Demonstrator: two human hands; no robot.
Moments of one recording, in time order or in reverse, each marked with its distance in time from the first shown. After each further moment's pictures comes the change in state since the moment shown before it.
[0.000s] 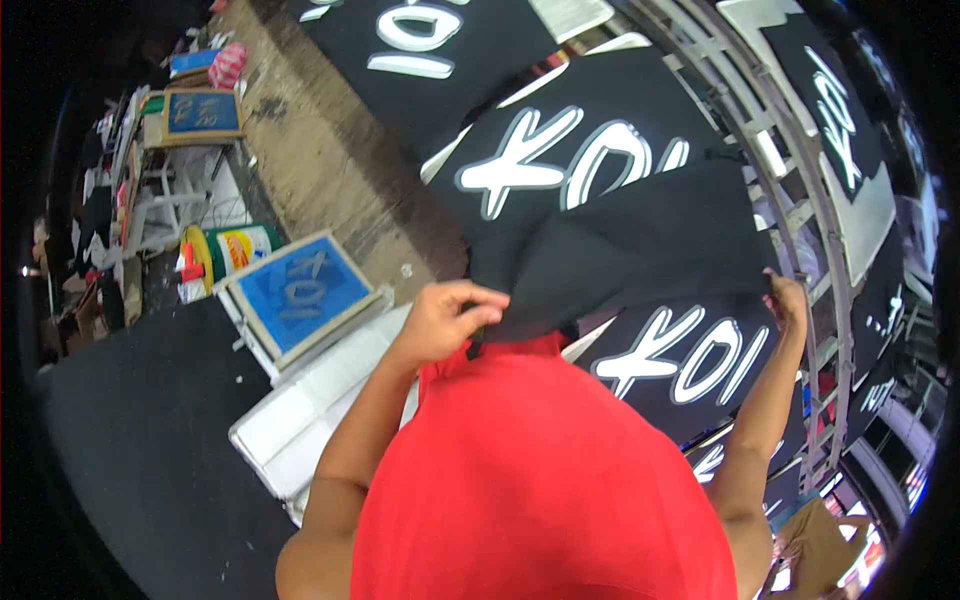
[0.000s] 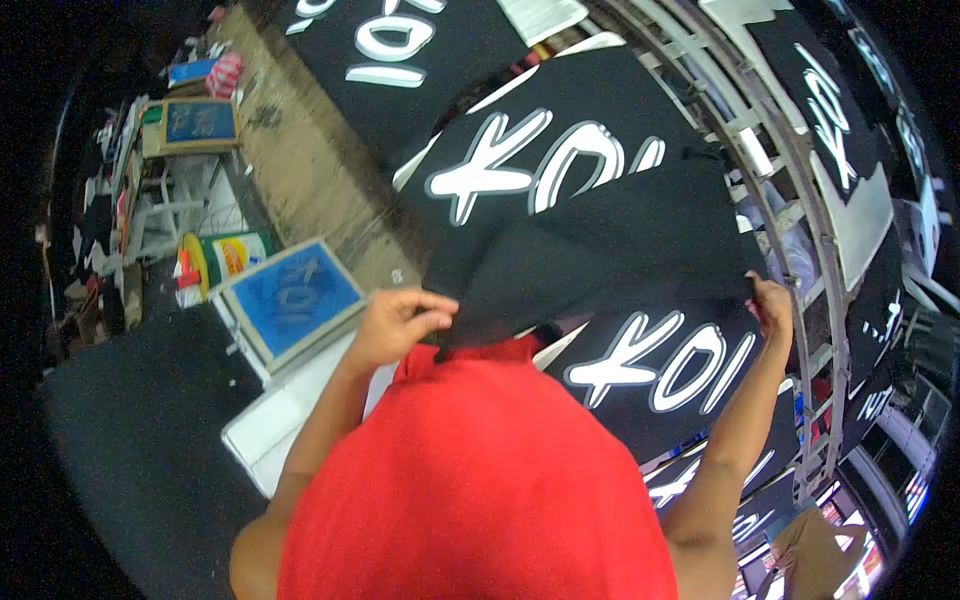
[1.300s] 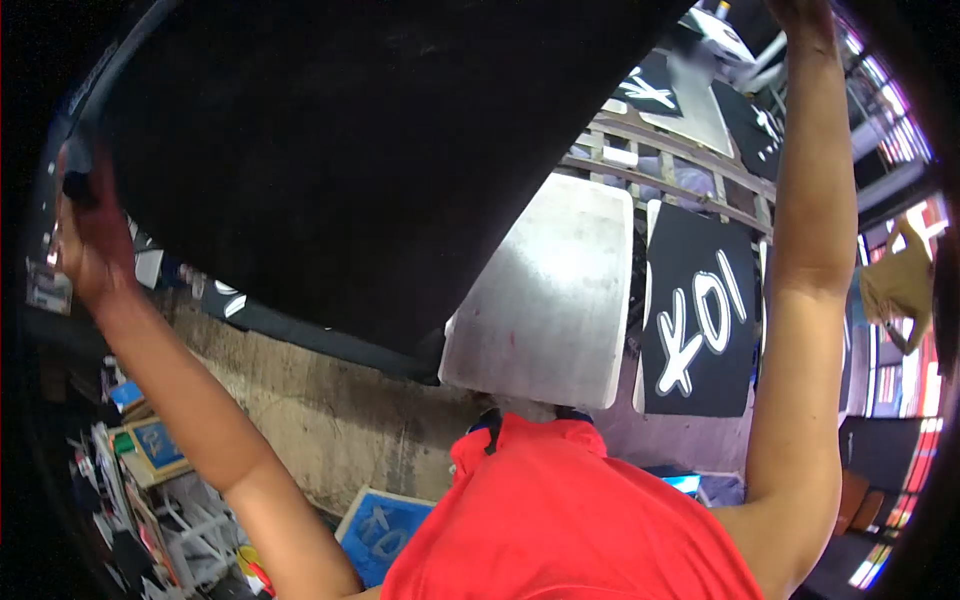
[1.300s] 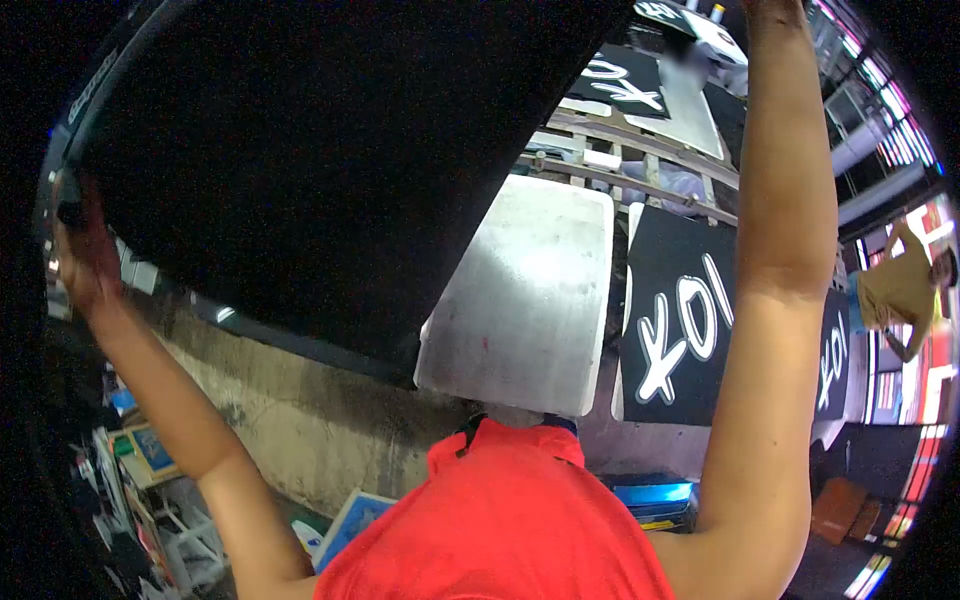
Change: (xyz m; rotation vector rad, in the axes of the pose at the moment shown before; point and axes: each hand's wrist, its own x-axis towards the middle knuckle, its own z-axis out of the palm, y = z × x) left_hand 0.151 0.380 -0.367 -0.397 0.172 1.307; right_hand -0.356 -0.421 -0.064 0.799 0.384 -1.604
